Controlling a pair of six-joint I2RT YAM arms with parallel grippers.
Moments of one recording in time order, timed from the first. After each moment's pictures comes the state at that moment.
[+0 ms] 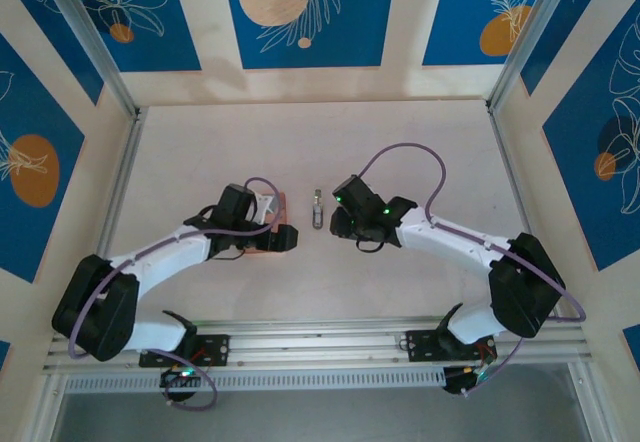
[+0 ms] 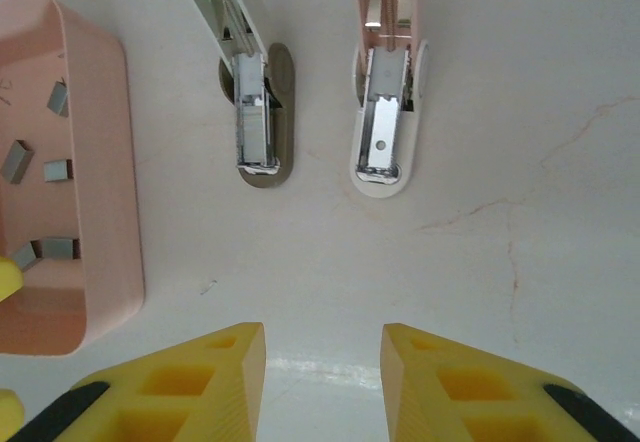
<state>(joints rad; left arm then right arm) -0.52 1.34 0.68 -0.26 0.43 -0.39 0.78 1.43 0.96 -0.56 0.11 0.85</state>
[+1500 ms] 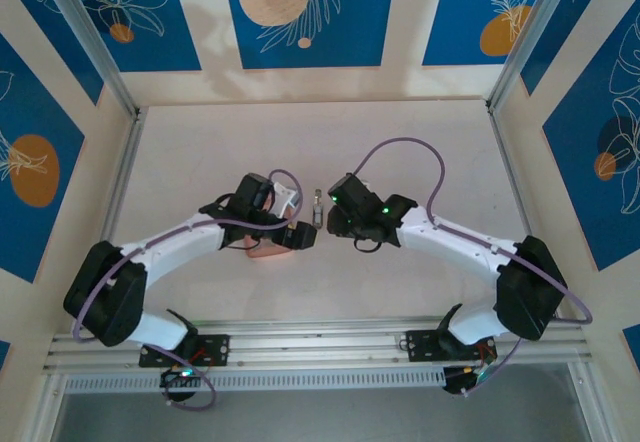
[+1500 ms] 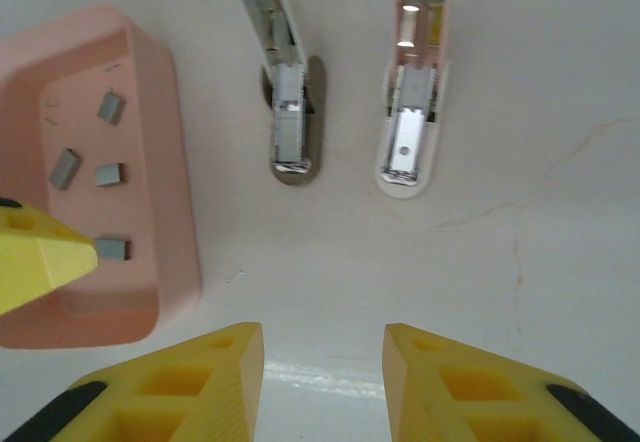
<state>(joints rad) -0.58 1.40 0.83 -0.29 0.49 -0.29 0.84 1.43 1.05 -0.63 0.16 0.83</state>
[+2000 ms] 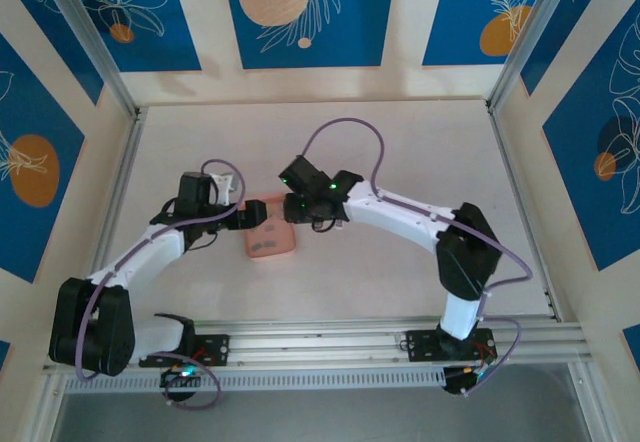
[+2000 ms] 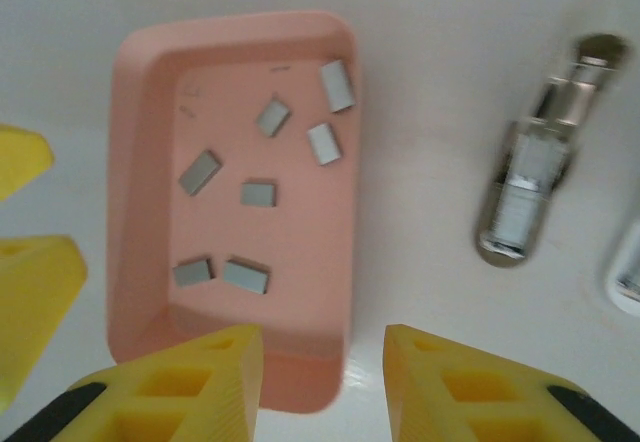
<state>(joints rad) -0.20 1.24 0.67 -0.26 0.44 -0.34 0.91 1.82 1.49 -0.72 0.07 0.70</state>
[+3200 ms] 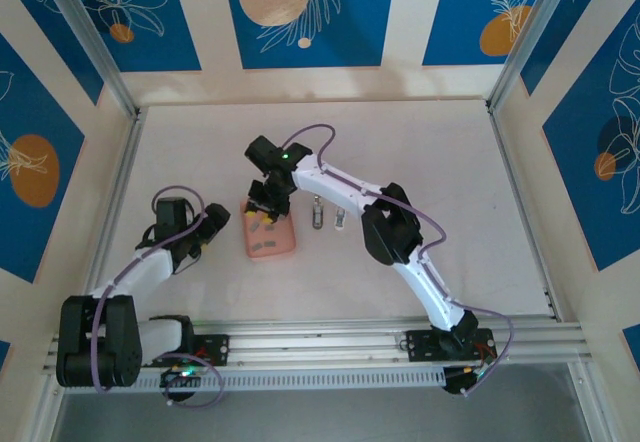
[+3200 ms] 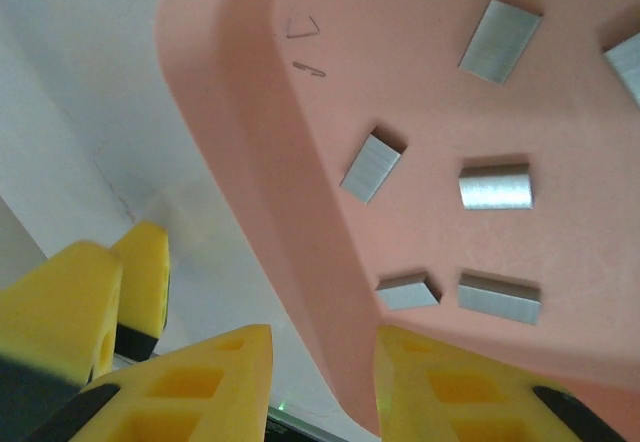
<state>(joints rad) 0.00 1.16 0.44 -0.13 0.24 -0.82 0.86 2.40 2.21 -1.04 -0.41 1.10</state>
